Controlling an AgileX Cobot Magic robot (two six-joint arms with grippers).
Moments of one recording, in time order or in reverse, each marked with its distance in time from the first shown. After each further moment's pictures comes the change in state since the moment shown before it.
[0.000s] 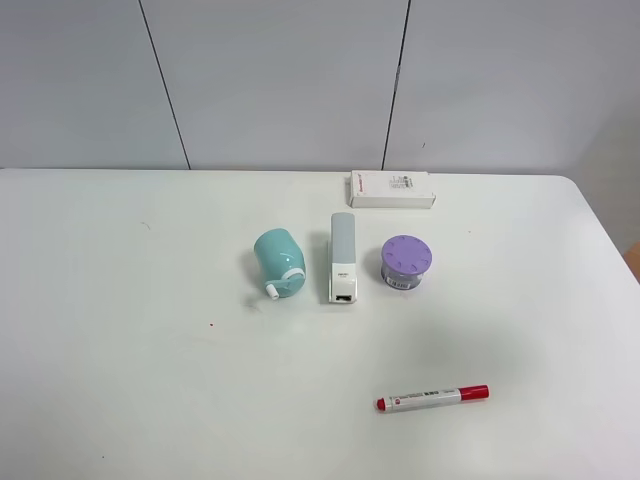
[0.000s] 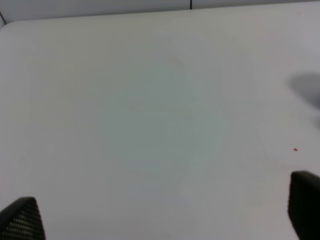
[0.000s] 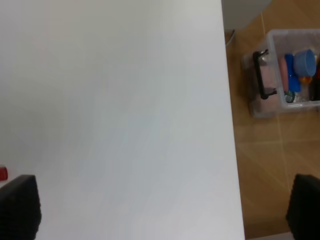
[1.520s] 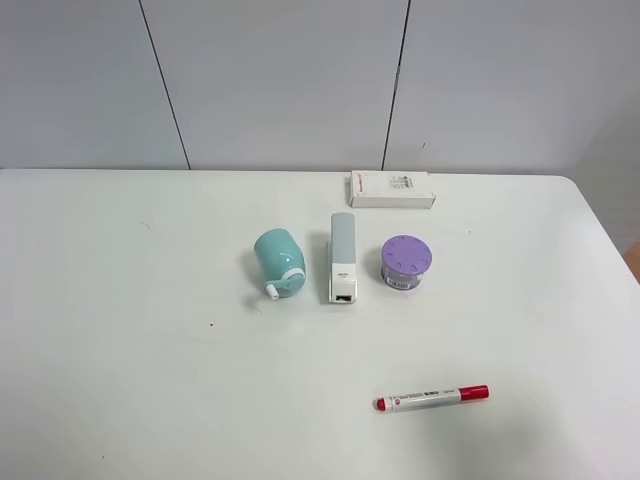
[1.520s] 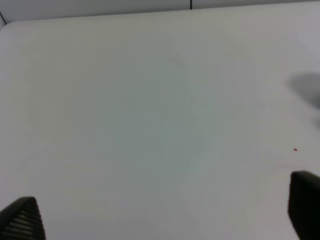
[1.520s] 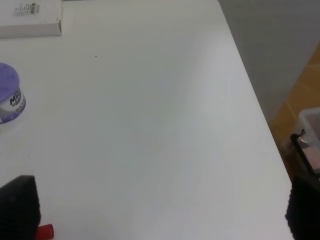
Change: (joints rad) left arm 0.000 0.000 0.000 0.000 0.000 0.000; right arm 0.000 -0.641 0.373 0.083 -0.160 0.107
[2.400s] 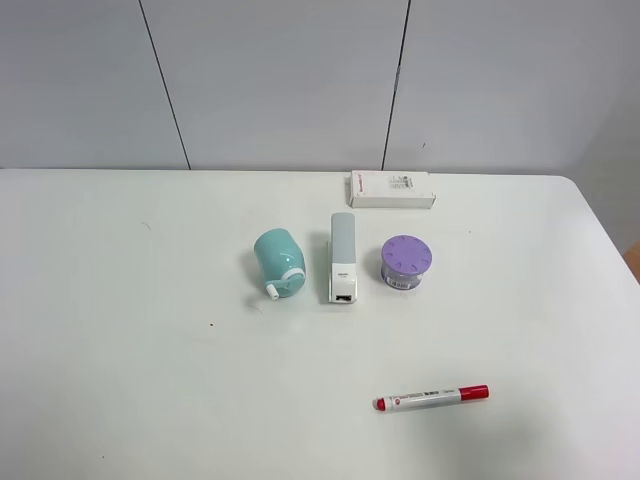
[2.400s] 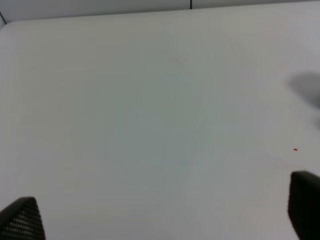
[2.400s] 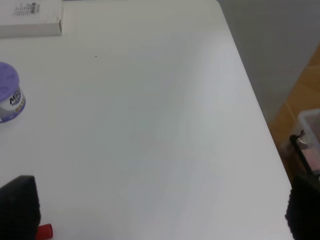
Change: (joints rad) left arm 0.000 0.000 0.000 0.000 0.000 0.000; right arm 0.000 -0.001 0.000 0.000 0.000 -0.007
